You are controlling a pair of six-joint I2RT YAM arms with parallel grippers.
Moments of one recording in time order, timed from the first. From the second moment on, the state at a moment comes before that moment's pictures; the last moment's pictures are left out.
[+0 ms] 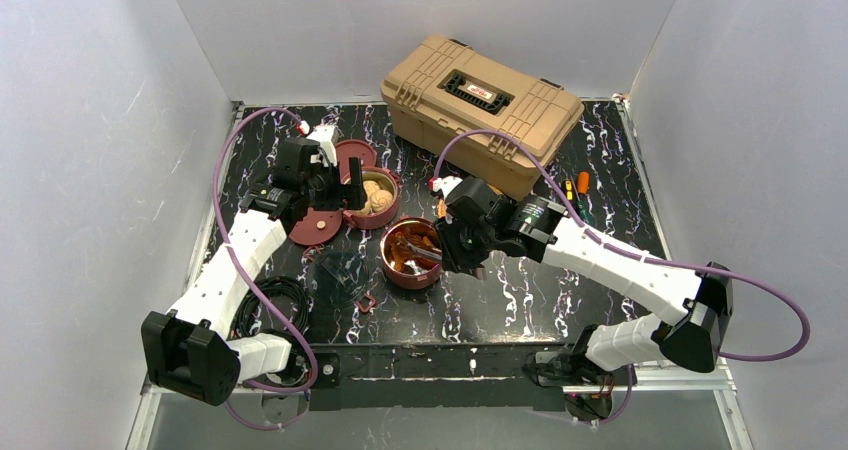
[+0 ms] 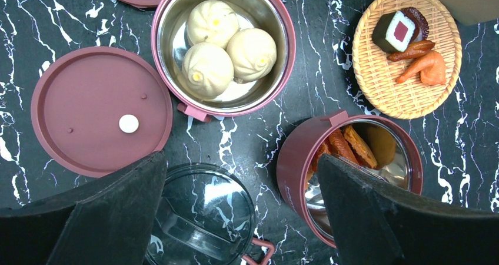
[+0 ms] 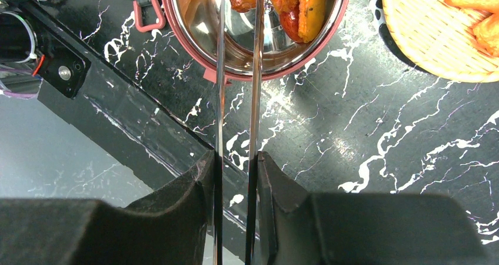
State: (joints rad) left arm -0.30 1.21 1.08 -0.61 0.06 -0.24; right arm 1.03 1.34 1.26 -0.86 -0.02 0.41
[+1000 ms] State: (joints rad) left arm -0.30 1.20 1.08 -0.61 0.06 -0.24; right arm 1.03 1.31 1.27 -0.85 0.04 0.42
